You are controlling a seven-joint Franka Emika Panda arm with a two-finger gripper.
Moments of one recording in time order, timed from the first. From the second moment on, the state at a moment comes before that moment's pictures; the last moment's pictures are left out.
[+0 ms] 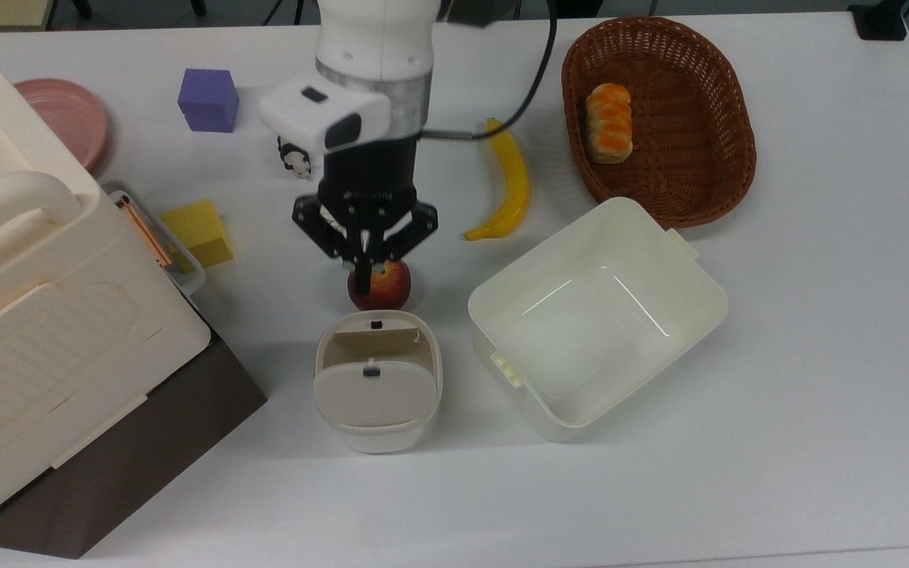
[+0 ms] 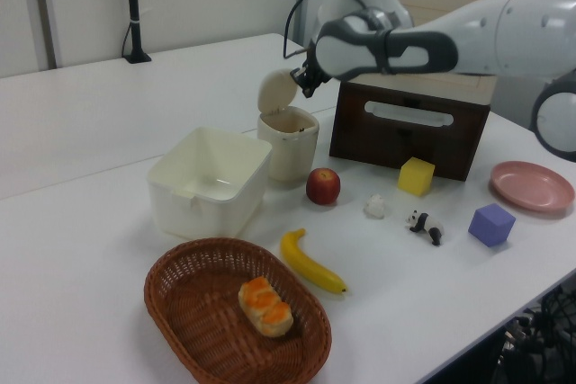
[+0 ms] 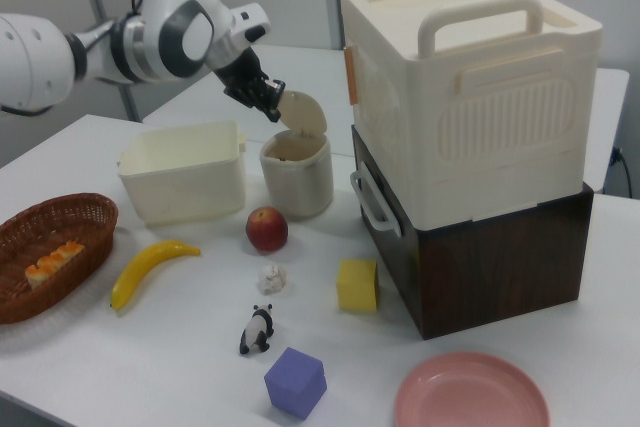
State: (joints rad) arm 0.06 0.35 -0.01 -1.51 -0.17 2.31 0.11
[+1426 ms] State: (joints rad) arm 0.03 0.05 -0.04 -1.53 -0.03 1.70 0.11
